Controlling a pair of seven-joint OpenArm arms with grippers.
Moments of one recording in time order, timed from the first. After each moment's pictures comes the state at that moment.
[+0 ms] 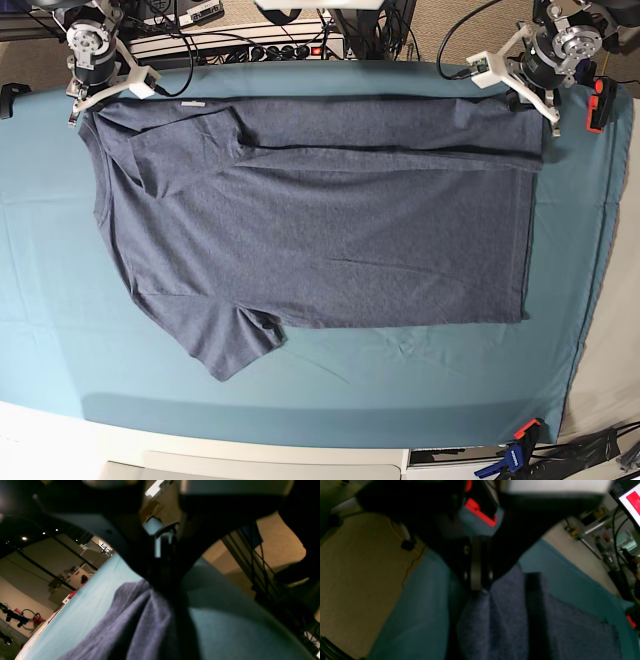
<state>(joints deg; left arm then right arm) 32.9 -56.1 29.8 117.3 22.7 -6.6 37.5 -44.3 47.6 -8.5 103.9 -36.6 10.2 -43.2</state>
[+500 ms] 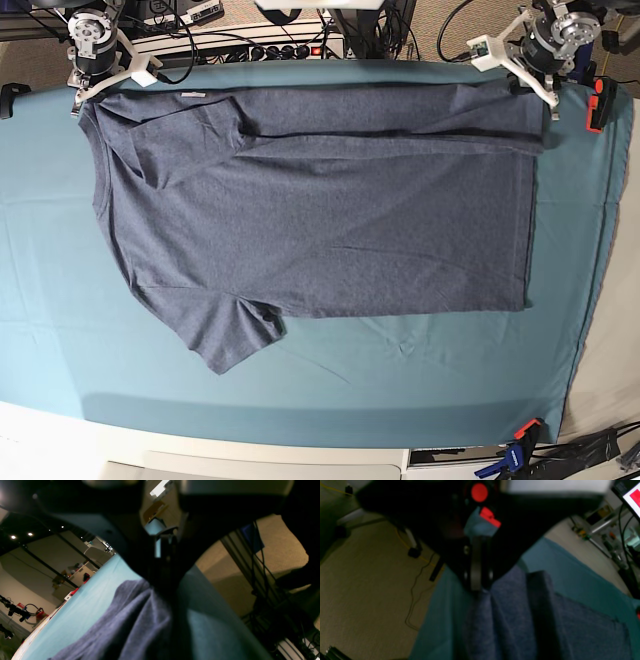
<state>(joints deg) 37.0 -56.3 29.8 117.4 24.6 -5.5 38.3 -47.0 47.8 -7.7 105.0 -38.7 9.9 -43.0</state>
